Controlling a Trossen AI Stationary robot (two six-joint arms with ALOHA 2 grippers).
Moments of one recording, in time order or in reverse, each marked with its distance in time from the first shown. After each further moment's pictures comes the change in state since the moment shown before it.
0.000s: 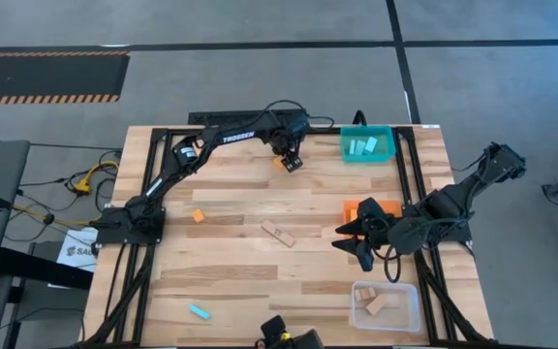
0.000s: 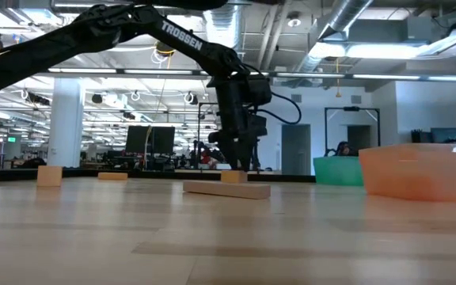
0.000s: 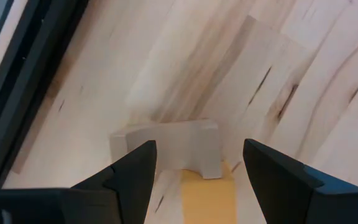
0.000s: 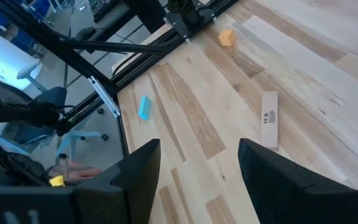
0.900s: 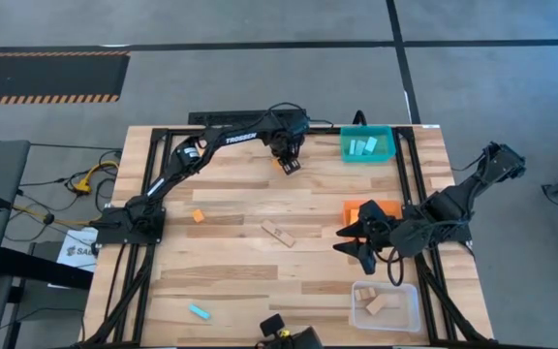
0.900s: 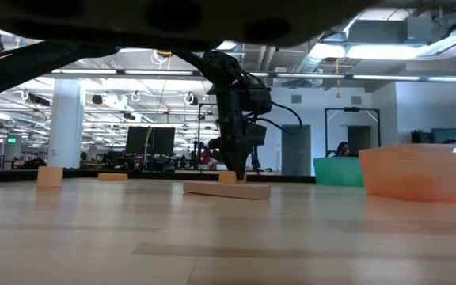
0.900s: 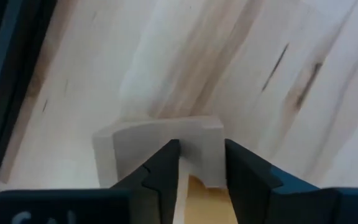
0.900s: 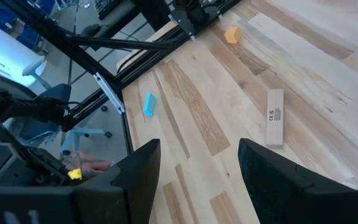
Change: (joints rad) left arm 0.006 0.037 0.009 -0.023 -0.001 0.061; right arm 0.023 0.000 0.000 0.005 0.002 0.007
